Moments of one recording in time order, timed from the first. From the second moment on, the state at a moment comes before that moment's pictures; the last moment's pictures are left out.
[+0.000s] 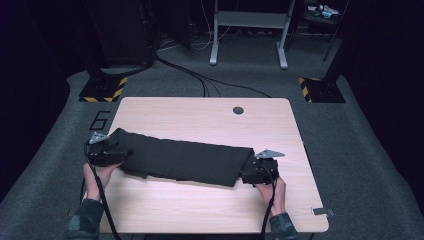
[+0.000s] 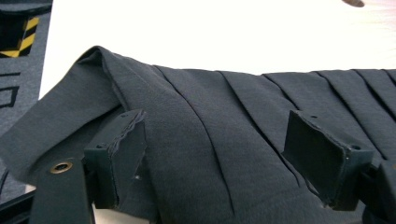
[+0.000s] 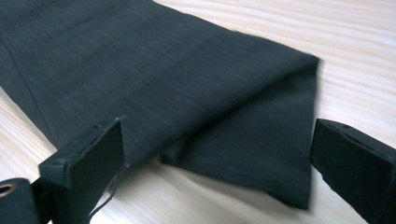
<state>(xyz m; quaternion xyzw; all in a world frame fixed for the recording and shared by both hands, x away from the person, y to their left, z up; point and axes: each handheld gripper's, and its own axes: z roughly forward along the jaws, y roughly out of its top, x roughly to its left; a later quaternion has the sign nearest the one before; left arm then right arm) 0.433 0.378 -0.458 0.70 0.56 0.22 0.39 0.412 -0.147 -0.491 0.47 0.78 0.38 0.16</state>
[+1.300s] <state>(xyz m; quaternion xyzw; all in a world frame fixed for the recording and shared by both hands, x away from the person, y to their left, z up) 0.425 0.332 -0.516 0.75 0.54 0.16 0.35 0.426 -0.142 -0.516 0.47 0.81 0.31 0.14</state>
